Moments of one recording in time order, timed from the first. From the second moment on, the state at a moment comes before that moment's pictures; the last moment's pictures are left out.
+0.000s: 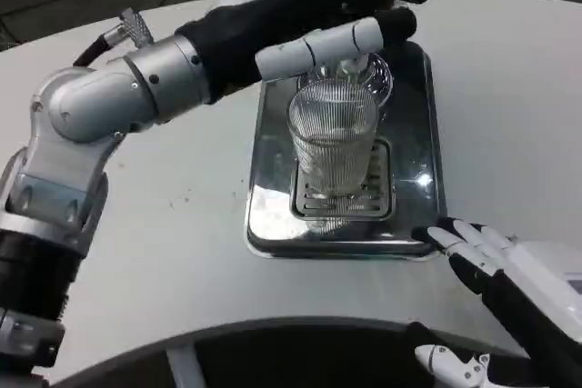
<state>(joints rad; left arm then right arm) -1.02 0.48 -0.12 0.39 -0.01 -0.23 -0.75 0.24 -0.28 -0.03 -0.99 -0.89 0.19 0.73</state>
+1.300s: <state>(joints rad) -1.03 0.49 -0.17 0.45 0.06 -0.38 -0.73 0.16 -0.20 -0.11 -0.92 -0.44 0.40 0.59</state>
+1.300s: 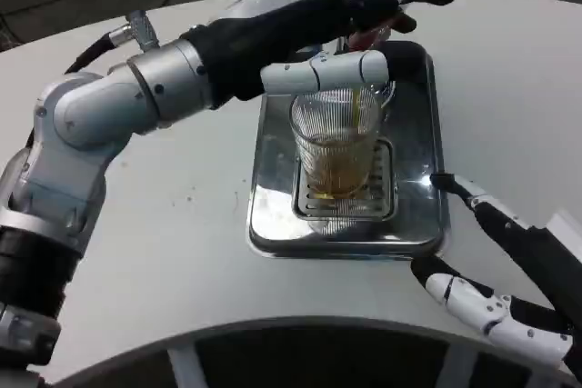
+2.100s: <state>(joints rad) -1.03 0.51 -0.18 0.48 0.06 -0.43 -0.71 -0.01 -0.23 -0.03 -0.59 -0.32 0.20 0.28</state>
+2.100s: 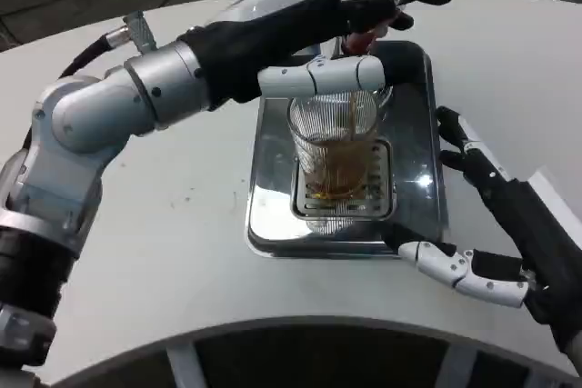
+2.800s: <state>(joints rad) -1.03 0.51 -0.18 0.49 0.06 -0.45 -0.70 -0.22 -0.24 0.04 -0.34 -0.29 0.16 0.22</state>
